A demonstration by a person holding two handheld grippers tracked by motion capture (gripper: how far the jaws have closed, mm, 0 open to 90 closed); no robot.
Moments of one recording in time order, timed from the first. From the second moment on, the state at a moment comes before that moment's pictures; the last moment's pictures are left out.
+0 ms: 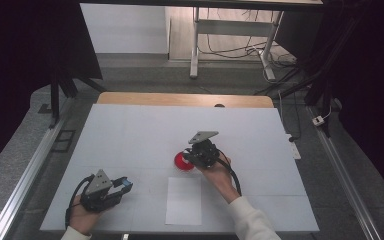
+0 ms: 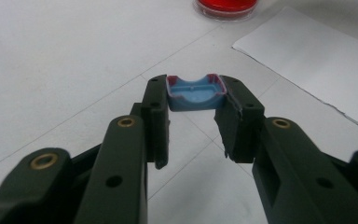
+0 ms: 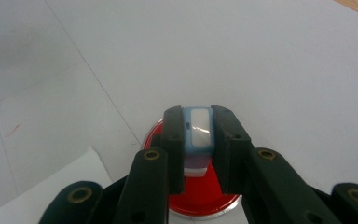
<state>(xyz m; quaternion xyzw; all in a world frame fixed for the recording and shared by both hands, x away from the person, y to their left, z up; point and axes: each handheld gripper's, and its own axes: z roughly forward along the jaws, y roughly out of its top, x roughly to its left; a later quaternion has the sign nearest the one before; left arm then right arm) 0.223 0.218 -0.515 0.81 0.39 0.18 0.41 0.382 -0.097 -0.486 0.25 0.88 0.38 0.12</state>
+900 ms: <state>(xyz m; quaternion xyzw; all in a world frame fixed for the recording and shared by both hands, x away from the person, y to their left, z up) 0.223 0.217 -0.515 0.81 0.39 0.18 0.41 0.382 -0.096 -0.492 0.25 0.89 0.37 0.13</state>
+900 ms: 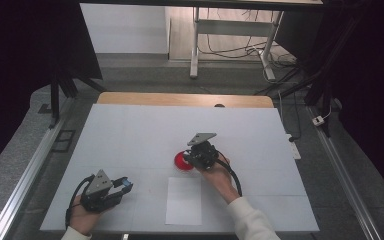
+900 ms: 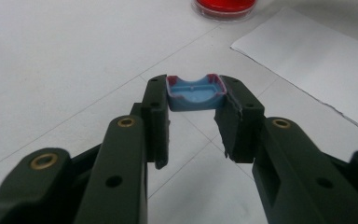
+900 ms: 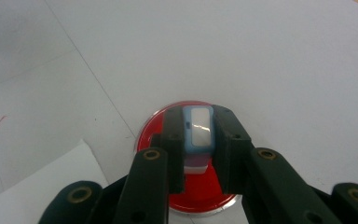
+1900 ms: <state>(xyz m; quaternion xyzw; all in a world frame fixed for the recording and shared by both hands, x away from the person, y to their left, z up) 0.223 0.218 -0.514 0.80 0.39 0.18 0.41 0.377 -0.095 -0.488 0.24 0.89 0.36 0.15</state>
